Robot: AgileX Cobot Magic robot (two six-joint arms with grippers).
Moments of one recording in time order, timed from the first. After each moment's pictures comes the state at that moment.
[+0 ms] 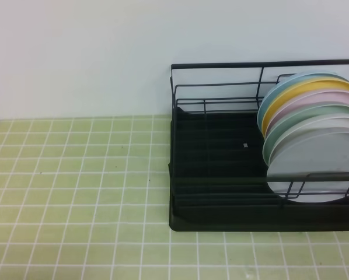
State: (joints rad) left arm -0.05 -0.01 0.00 0.01 0.23 -0.22; right arm 0.09 -0.01 0.00 -0.07 0.32 -0.14
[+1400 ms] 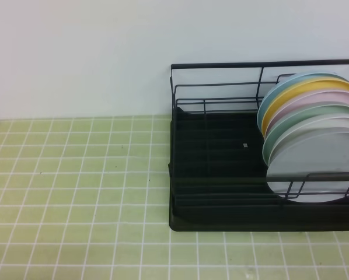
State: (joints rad) left arm -0.05 -0.01 0.00 0.00 0.33 -0.10; right arm 0.09 -0.01 0.00 -0.07 0.32 -0.14
